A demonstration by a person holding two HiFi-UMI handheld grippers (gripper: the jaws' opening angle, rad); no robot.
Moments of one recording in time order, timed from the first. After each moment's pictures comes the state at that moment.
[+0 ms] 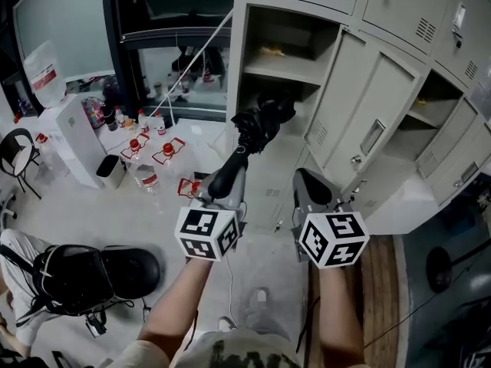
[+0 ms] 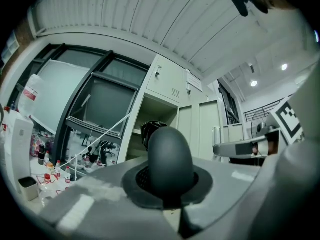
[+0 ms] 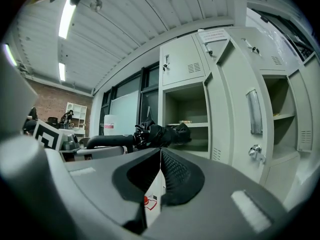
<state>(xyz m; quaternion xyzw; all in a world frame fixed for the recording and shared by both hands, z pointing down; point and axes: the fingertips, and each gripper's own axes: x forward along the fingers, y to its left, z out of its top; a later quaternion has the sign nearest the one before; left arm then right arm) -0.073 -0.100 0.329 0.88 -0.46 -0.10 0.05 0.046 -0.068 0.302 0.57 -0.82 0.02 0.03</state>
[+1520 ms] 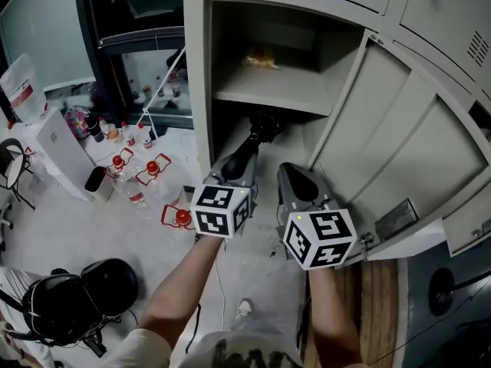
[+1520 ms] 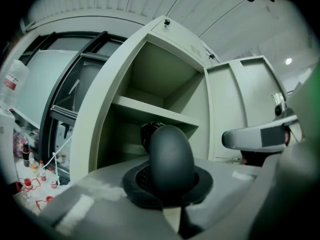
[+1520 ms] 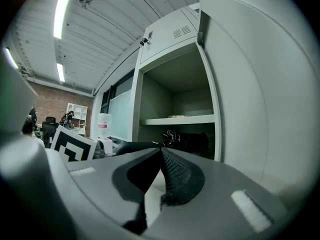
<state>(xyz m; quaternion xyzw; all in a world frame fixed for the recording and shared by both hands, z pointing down) 0.026 -0.342 0.359 0.89 -0.45 -0.05 0.07 0.080 -0.276 0.317 0.55 -0.83 0.02 0.03</state>
